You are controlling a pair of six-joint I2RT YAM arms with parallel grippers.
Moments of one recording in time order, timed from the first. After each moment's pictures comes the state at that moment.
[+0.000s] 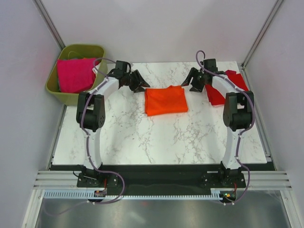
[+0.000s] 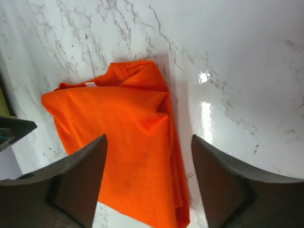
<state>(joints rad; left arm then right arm) -0.23 2.16 1.72 -0.36 0.56 -0.75 0.10 2.14 1.70 -0.43 -0.40 0.55</state>
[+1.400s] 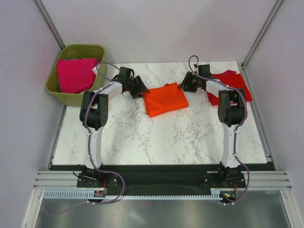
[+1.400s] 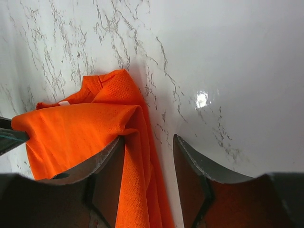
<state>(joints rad) -0.25 2.25 1.66 -0.27 0.41 -0.70 0.12 2.30 1.69 -0.18 -0.42 0.48</state>
